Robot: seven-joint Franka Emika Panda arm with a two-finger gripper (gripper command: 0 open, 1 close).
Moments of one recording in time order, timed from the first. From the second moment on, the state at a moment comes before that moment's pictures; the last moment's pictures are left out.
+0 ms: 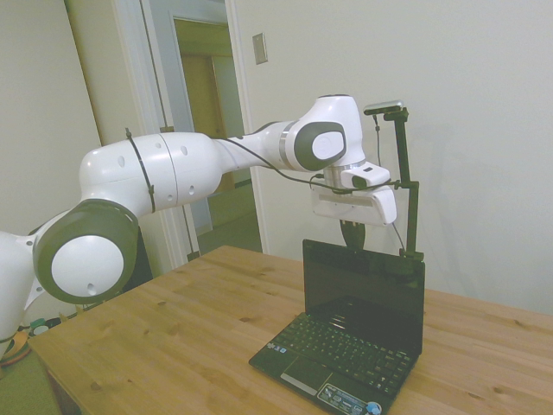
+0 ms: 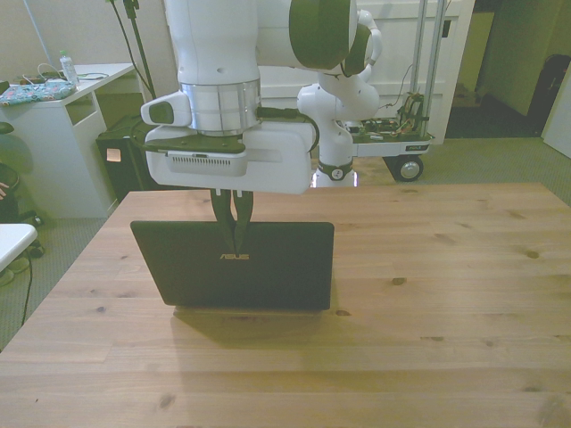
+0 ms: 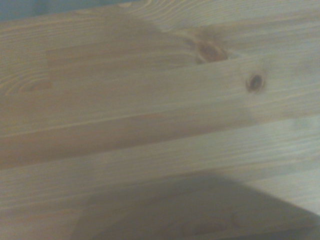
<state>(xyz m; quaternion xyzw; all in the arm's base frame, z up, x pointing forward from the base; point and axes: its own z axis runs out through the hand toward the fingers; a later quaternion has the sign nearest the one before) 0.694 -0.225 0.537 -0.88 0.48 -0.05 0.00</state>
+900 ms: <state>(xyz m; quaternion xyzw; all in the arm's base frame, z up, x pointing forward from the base) 0.582 -0.192 0.519 -0.86 0.51 0.00 -0.01</state>
